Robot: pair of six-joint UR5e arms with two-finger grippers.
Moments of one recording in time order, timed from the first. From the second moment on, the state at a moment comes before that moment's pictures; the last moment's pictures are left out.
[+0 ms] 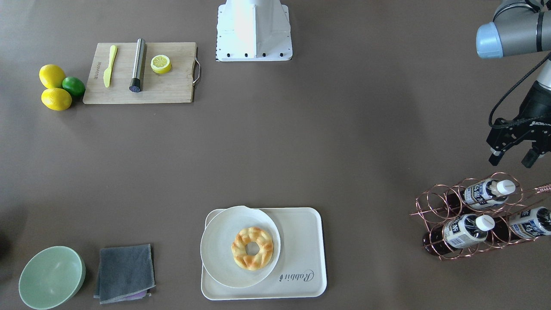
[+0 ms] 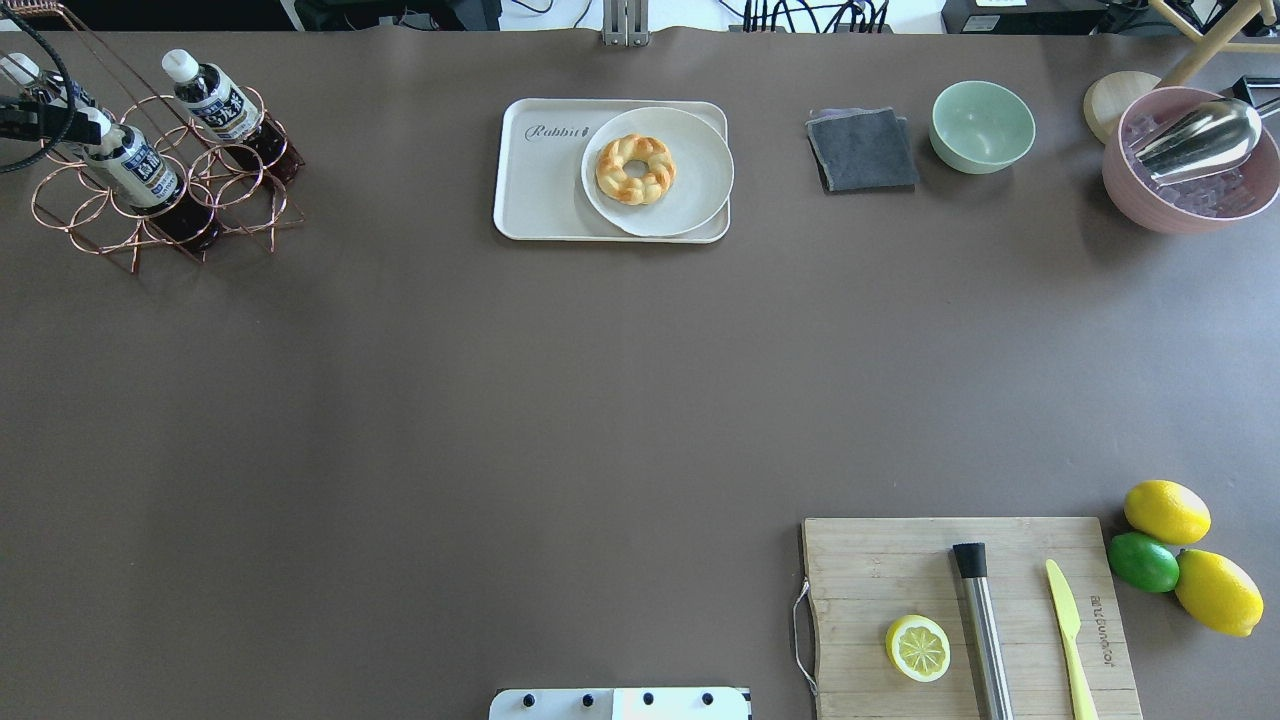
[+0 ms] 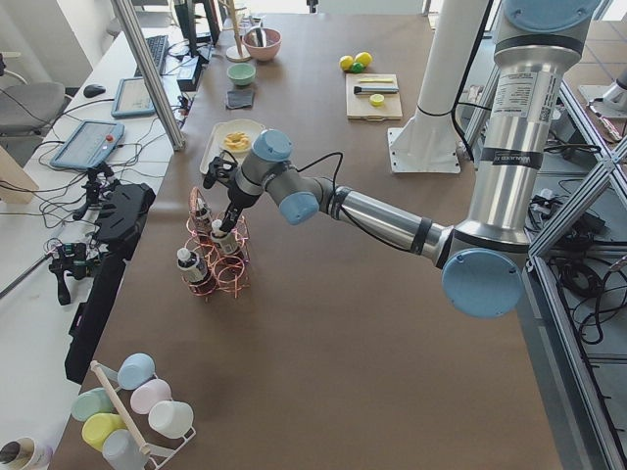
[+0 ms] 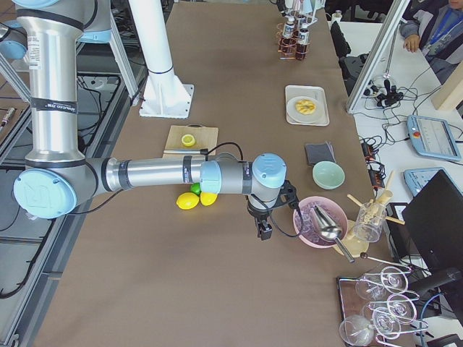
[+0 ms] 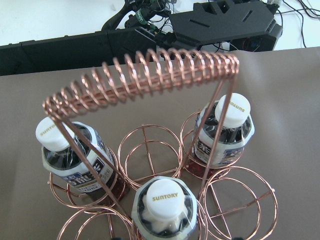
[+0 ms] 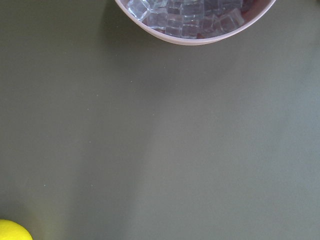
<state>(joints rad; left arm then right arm) -1.18 -1.71 -1.75 -2.15 -1.97 -0.70 1.52 -1.62 1.72 -1.65 2.36 -0.31</state>
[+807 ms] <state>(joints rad) -1.13 -1.72 -1.66 -2.30 -1.87 -0.71 1.51 -1.64 1.76 -1.65 2.35 -0.32</state>
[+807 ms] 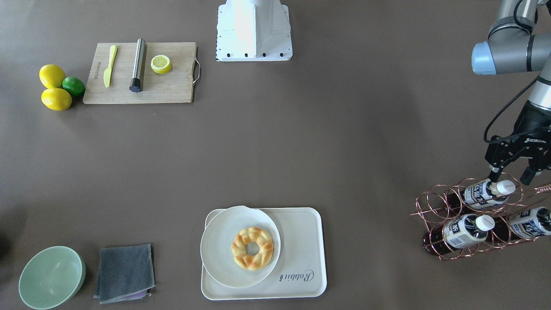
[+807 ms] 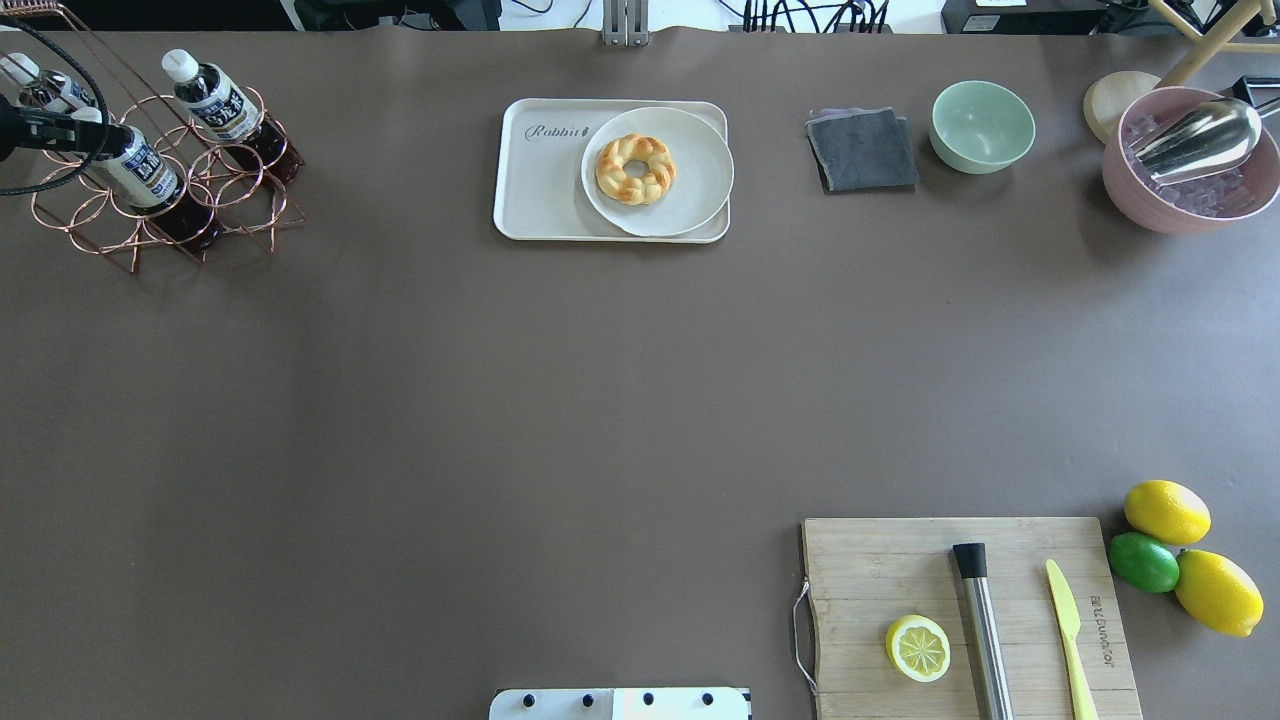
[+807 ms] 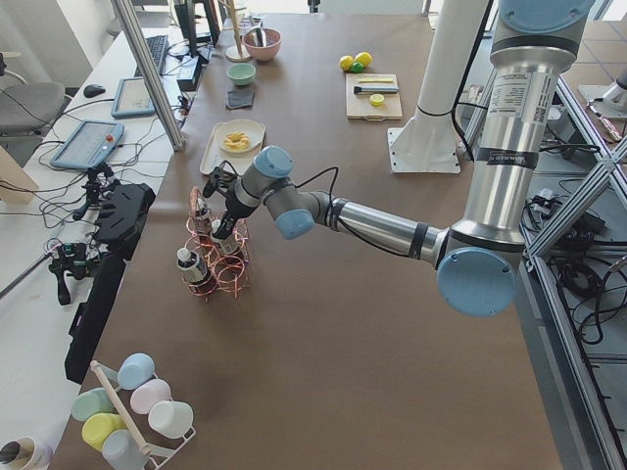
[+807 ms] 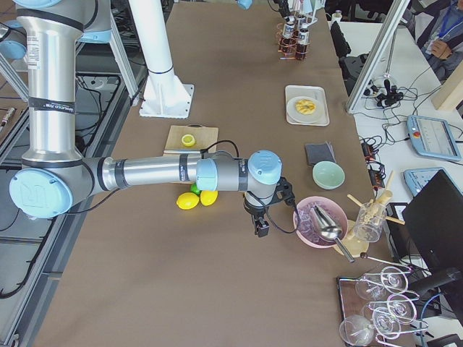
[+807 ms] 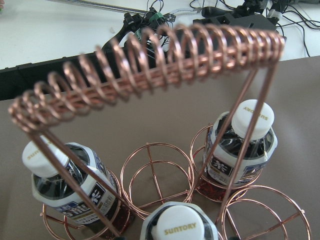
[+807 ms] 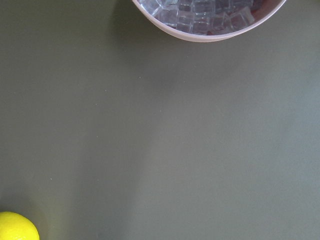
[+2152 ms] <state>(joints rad) -1.12 -1.73 -1.66 -2.30 -1.86 -0.66 1.51 -1.66 1.78 -1.65 2.35 -0.32</state>
